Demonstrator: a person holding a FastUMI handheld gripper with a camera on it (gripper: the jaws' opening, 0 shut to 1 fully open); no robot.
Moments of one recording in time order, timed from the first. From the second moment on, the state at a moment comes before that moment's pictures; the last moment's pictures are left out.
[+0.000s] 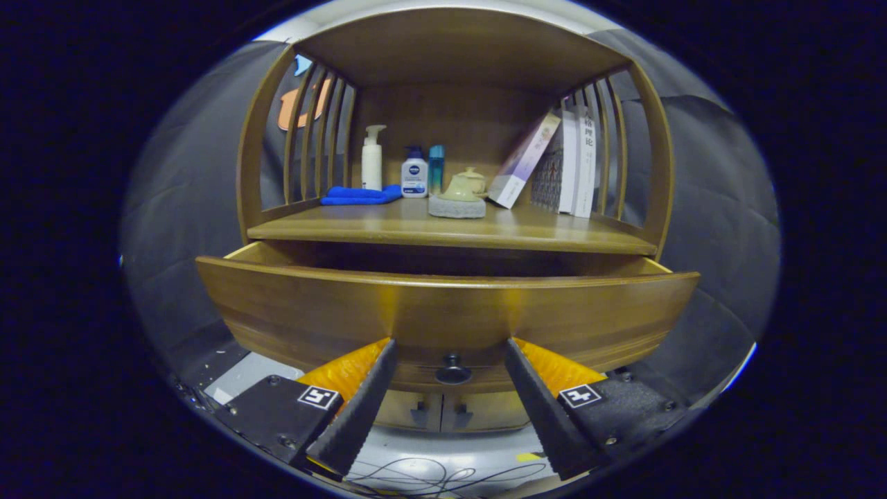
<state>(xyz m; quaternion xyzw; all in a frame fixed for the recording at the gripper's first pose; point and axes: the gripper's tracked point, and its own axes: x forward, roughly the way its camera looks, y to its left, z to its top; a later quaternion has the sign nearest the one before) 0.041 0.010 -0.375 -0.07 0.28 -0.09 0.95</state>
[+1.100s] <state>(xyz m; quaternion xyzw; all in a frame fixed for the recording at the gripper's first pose) 0.097 0.004 -0.385 -0.08 0.29 -0.07 0.95</state>
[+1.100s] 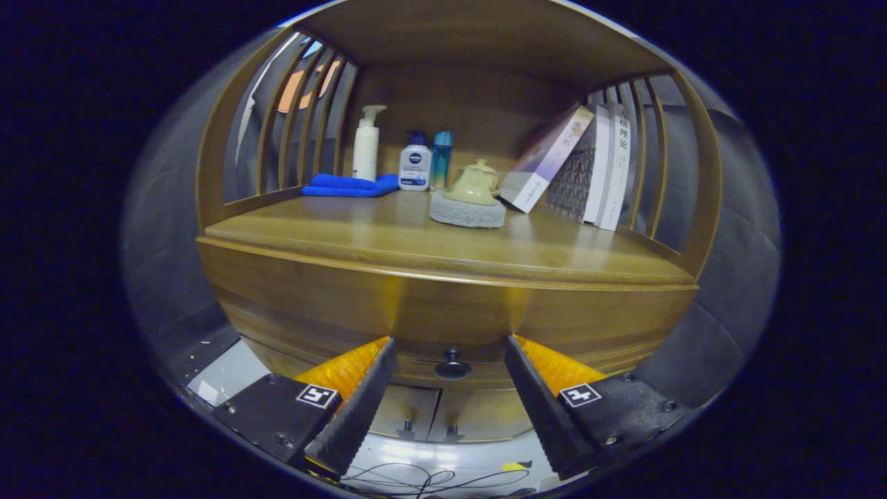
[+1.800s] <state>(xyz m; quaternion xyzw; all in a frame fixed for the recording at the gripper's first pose) 0.036 0.048 -0.159 -0.06 0.14 0.03 0.99</state>
